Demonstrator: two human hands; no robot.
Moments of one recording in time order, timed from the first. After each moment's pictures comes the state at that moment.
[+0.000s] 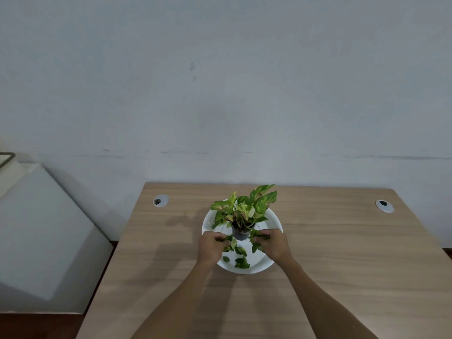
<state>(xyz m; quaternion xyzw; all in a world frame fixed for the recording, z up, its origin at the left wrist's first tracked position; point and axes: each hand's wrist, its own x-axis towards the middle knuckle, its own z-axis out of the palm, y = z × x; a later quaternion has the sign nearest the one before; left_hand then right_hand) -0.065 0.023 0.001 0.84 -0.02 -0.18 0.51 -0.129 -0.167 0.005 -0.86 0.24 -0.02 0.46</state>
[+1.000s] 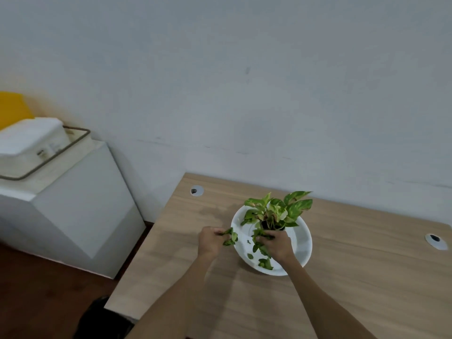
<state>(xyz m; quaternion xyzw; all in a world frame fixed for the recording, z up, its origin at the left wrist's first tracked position) -0.078 0.097 0.015 0.81 0.12 -0.11 0.57 -0.111 -0.105 0.008 -0.87 0.18 0.01 0.47</state>
